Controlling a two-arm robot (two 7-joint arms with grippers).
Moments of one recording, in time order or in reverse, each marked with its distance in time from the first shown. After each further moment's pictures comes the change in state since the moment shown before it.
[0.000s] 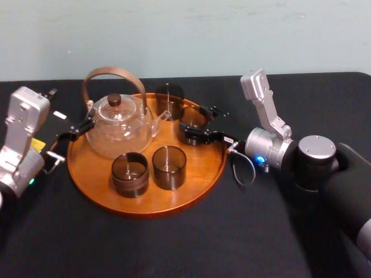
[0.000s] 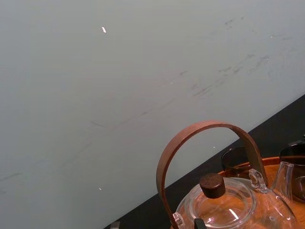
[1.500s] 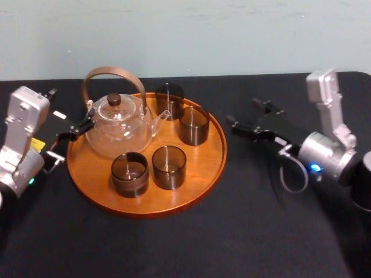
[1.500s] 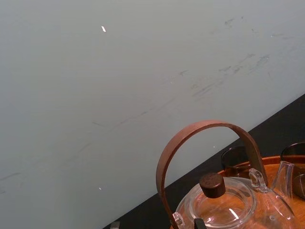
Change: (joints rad) left arm 0.000 0.000 0.000 0.000 0.000 0.000 0.000; right arm -0.294 0.241 0.113 -0.515 0.102 0.114 -0.124
